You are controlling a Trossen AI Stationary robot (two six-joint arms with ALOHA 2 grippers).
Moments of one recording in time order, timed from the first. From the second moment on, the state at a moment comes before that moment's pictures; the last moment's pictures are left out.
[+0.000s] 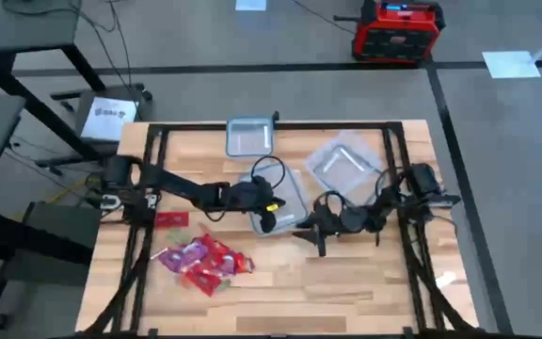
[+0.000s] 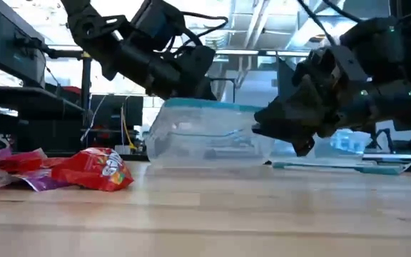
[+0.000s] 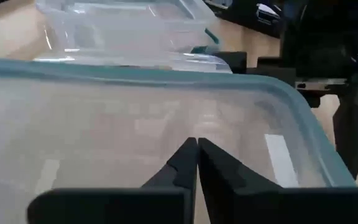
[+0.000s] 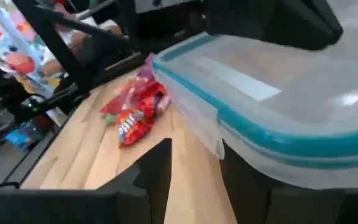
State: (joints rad) left arm -0.03 1.88 0.84 0.51 -0.14 -0.34; right arm 0.17 1.93 0.35 1.42 0.19 0.51
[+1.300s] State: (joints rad) left arm -0.05 1.85 0.92 0.43 -0.08 -0.28; right arm 0.07 1.80 0.36 1.55 -0.50 0.90
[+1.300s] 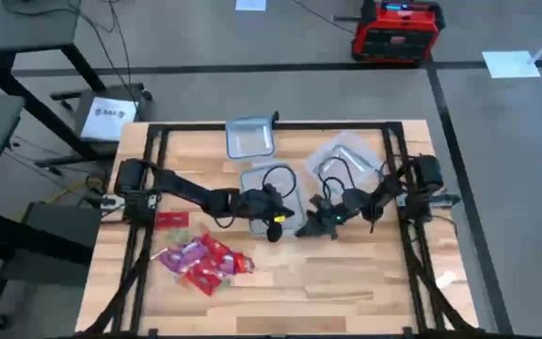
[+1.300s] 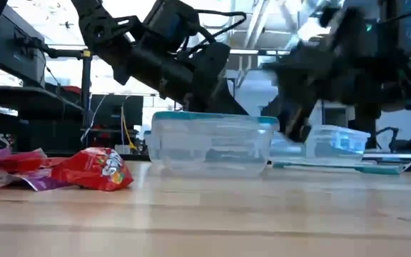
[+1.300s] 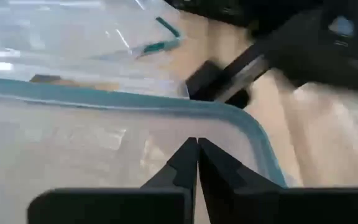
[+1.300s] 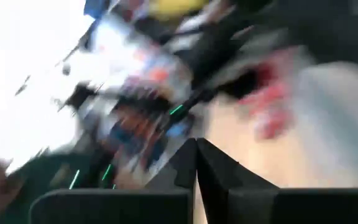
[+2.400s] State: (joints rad) left arm -0.14 1.48 0.87 -0.07 -0.16 -0.54; right arm -0.14 1.54 0.98 -0.10 0.11 -0.08
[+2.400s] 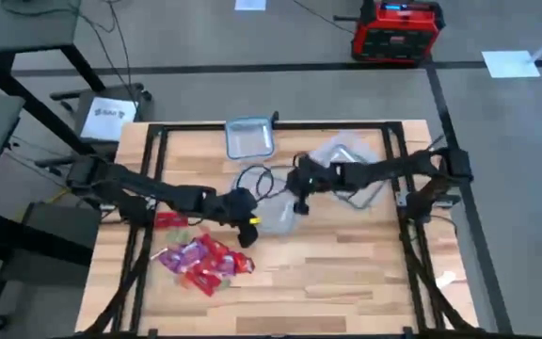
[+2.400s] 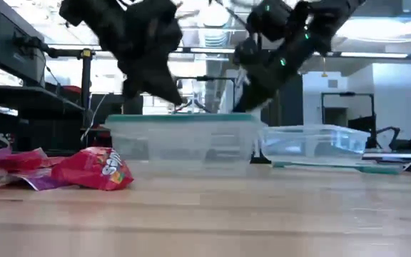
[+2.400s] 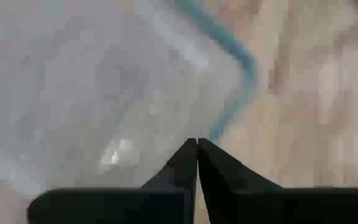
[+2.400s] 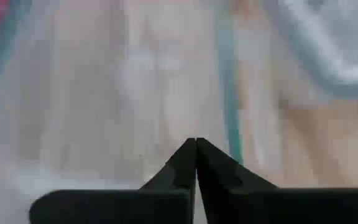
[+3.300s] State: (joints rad) left arm 0.00 1.71 0.91 0.27 -0.07 -0.42; right arm 0.08 1.52 0.17 0.93 0.06 0.72
